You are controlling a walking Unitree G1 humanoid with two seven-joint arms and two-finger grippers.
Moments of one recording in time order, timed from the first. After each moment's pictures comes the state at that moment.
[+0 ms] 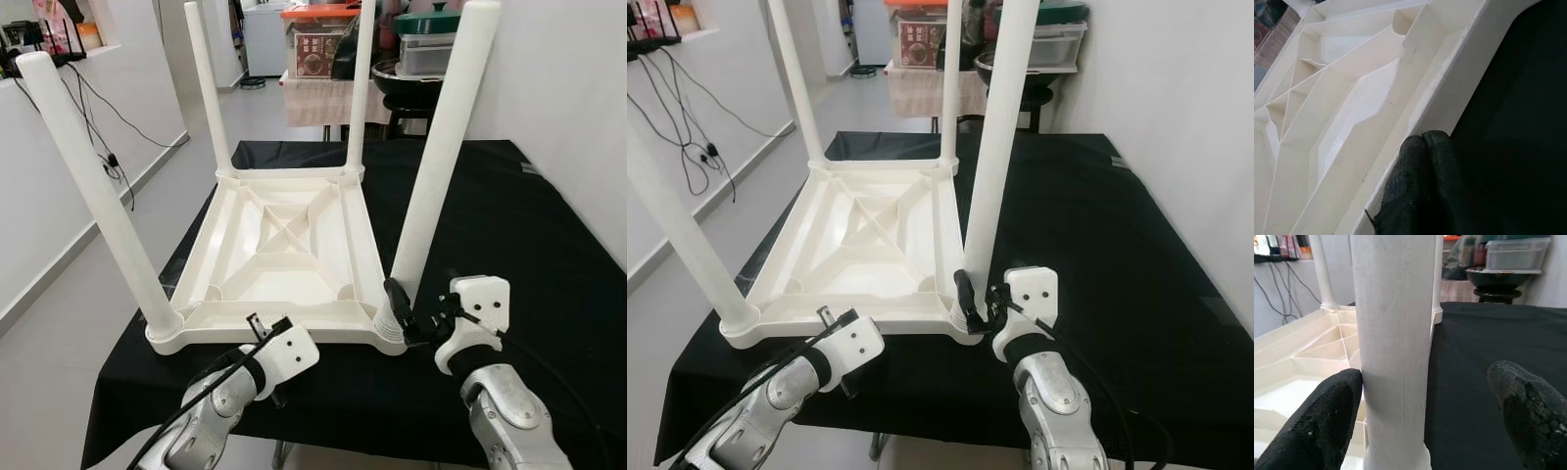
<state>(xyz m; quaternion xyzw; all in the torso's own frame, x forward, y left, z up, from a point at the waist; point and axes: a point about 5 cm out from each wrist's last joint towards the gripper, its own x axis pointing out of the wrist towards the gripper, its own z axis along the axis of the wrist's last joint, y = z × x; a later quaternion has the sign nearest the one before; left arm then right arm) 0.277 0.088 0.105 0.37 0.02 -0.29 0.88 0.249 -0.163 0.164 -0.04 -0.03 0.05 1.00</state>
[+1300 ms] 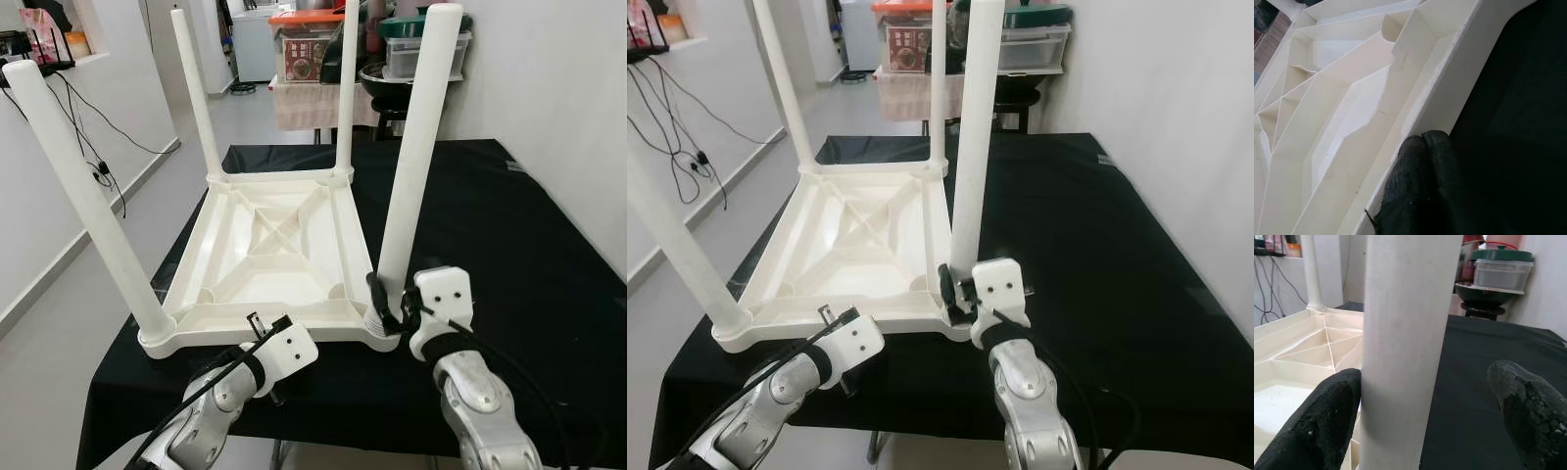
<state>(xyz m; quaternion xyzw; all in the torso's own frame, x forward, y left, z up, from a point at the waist) 0.281 0.089 0.102 0.37 0.03 -0.29 0.88 0.269 -0.139 0.163 -0.08 -0.05 0.04 0.99</state>
